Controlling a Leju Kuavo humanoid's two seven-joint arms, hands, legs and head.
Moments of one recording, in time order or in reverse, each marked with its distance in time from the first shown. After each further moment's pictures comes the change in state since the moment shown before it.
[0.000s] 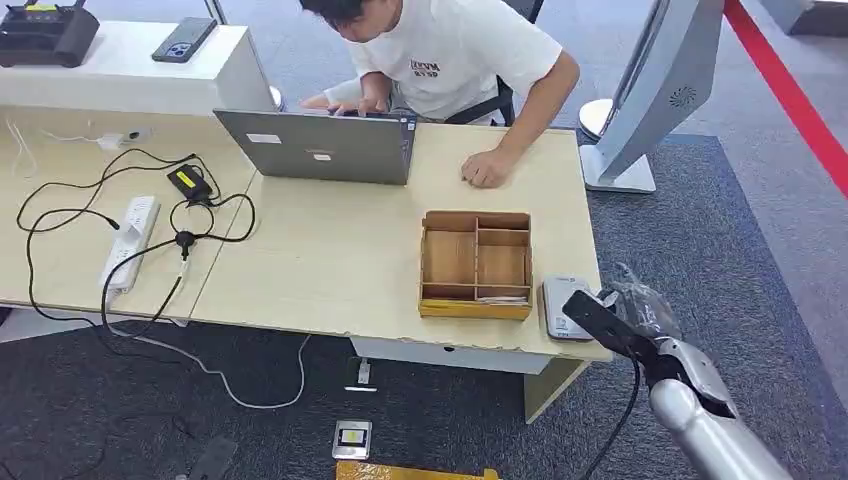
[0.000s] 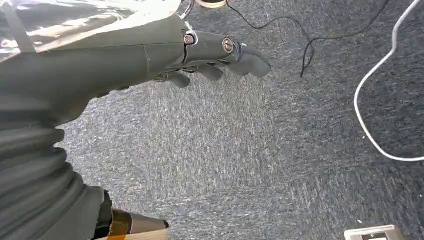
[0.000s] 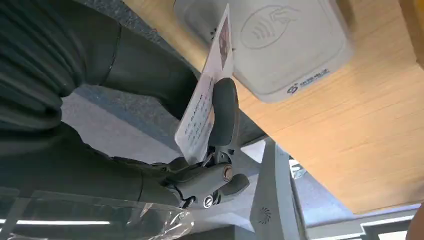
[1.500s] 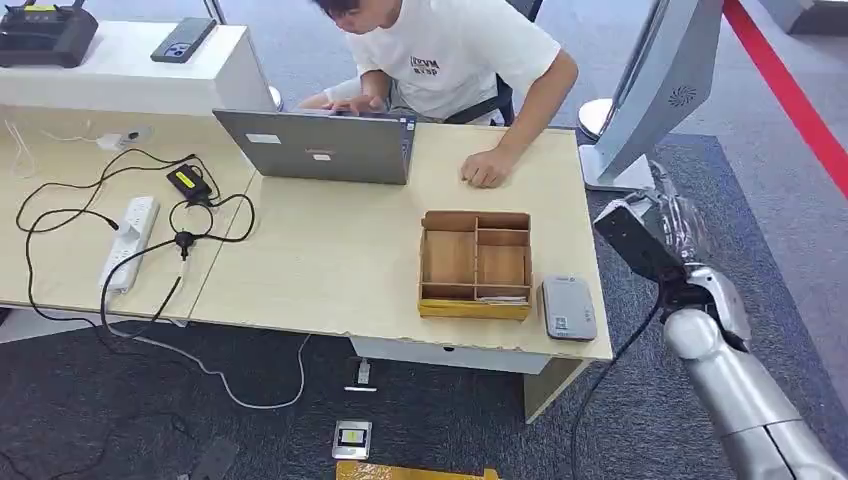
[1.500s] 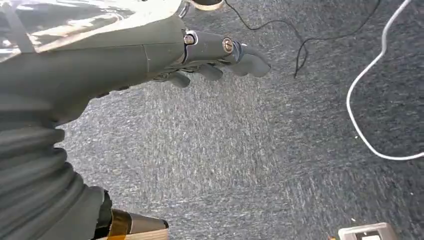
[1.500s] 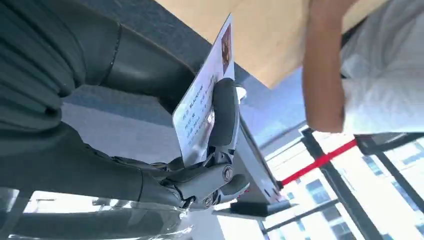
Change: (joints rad) left arm 0.003 -0.008 -0.001 0.000 -0.007 0.018 -0.027; right arm -0.227 0.044 -0.085 -0.009 -0.046 -0.101 -0.149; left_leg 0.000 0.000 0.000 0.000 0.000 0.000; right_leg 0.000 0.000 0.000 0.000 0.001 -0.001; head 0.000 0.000
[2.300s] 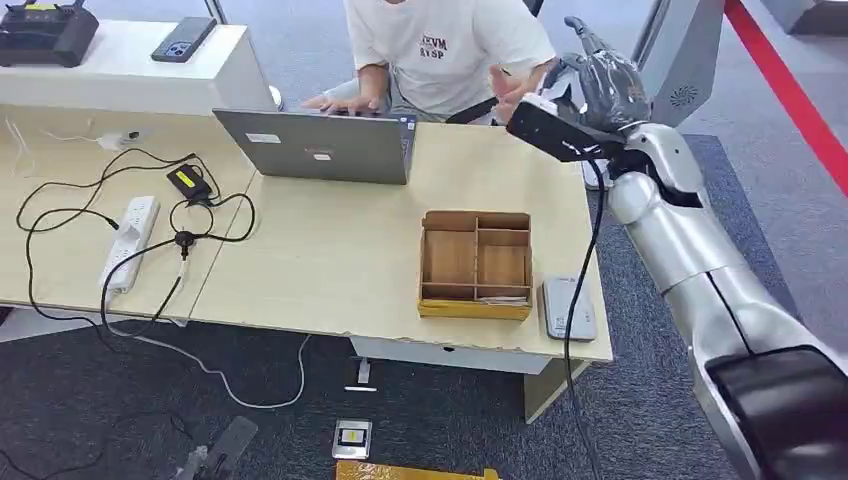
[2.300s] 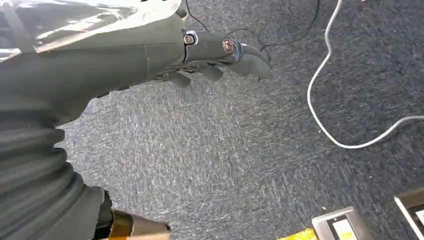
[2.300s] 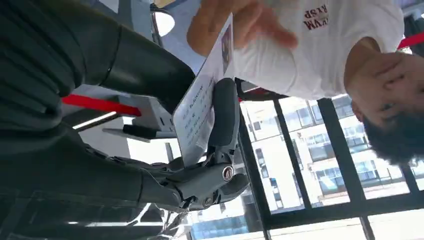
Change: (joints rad) left arm -0.073 0.000 -0.060 -0.002 -0.073 -0.036 0.024; right arm -0.539 0.278 0.156 0.485 0.257 0.018 -0.193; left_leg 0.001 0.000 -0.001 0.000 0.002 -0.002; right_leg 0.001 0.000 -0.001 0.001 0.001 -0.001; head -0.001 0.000
